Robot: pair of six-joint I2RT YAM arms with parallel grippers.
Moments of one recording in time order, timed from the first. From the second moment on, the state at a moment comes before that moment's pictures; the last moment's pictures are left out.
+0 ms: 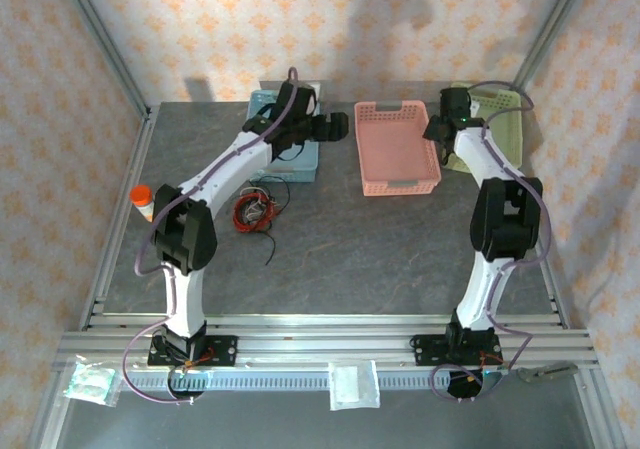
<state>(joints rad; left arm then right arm) -0.46 1.97 1.80 -0.45 0.11 -0.42 0.03 1.99 1.65 -0.57 0.29 0.38</state>
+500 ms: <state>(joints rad) -0.50 1.93 1.58 -0.39 0.10 -0.43 0.01 2.22 1.91 -0.65 0.16 0.23</state>
